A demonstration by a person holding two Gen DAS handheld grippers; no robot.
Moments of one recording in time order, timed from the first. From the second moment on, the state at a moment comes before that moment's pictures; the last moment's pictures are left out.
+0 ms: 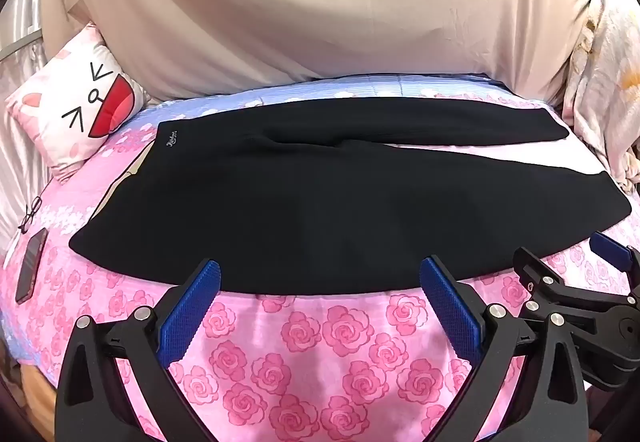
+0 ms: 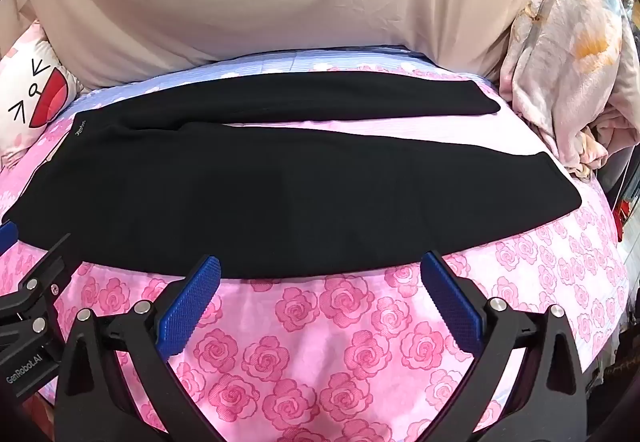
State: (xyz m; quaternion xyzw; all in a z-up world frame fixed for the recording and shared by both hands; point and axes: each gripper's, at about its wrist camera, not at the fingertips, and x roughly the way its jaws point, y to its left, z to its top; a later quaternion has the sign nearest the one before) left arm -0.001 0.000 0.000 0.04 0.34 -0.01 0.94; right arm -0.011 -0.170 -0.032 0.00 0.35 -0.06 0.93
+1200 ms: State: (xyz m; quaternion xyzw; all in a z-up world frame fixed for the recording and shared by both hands) left arm 0.000 -0.001 -0.006 0.05 0.35 -0.02 0.93; right arm -0.011 -0.168 -0.034 0.00 0.36 -0.06 0.93
